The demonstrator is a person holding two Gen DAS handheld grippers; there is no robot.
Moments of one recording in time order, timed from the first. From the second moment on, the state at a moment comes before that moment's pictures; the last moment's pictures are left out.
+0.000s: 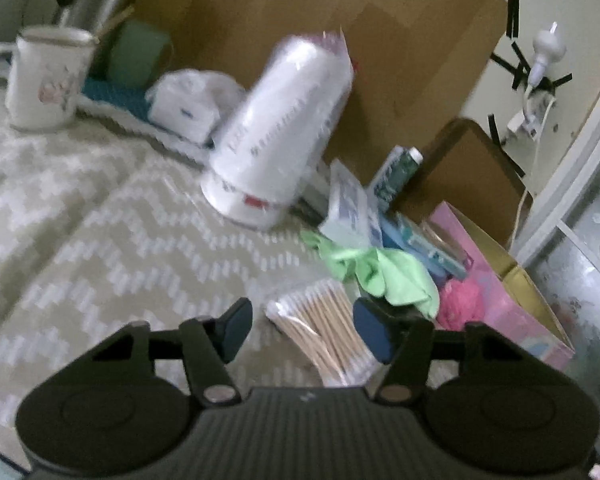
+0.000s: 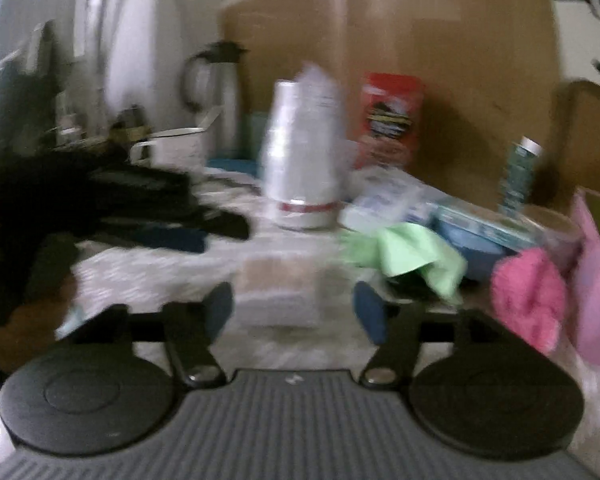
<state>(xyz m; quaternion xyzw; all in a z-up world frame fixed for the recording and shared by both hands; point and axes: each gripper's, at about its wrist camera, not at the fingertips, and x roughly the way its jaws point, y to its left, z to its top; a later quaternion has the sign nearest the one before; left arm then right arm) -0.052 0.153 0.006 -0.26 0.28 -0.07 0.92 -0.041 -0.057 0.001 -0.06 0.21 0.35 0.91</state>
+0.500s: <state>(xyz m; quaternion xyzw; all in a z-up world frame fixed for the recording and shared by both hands) -0.048 0.086 0.029 -0.22 0.32 -0.15 0.91 -0.029 -0.069 0.000 0.00 0.26 0.38 0.89</state>
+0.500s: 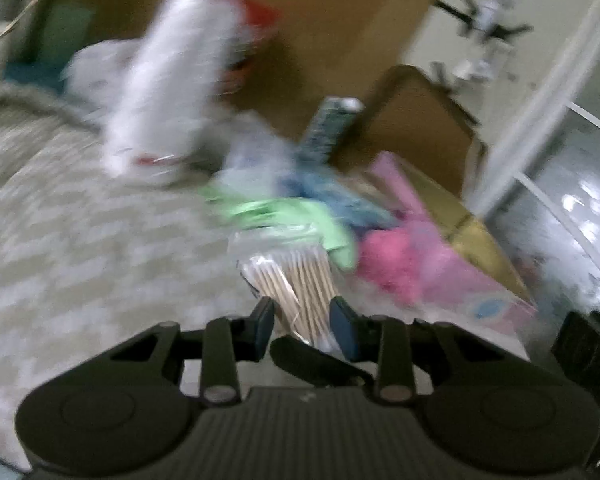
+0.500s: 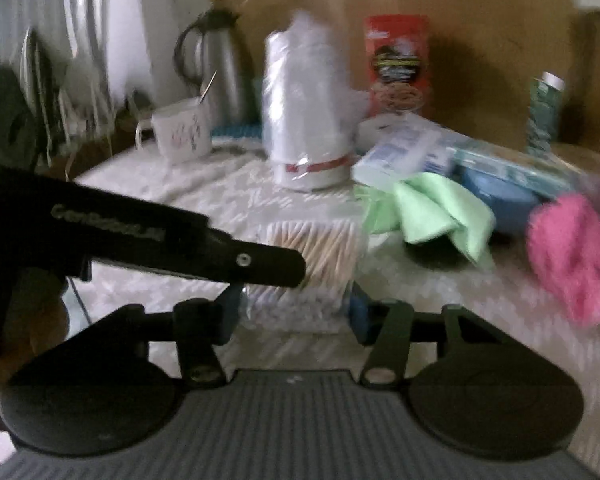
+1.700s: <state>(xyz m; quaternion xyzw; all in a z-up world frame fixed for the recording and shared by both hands) -0.034 0.064 0.031 -0.24 0.29 -0.09 0.92 0.028 -0.162 0.009 0.01 0.23 0.24 0.94</state>
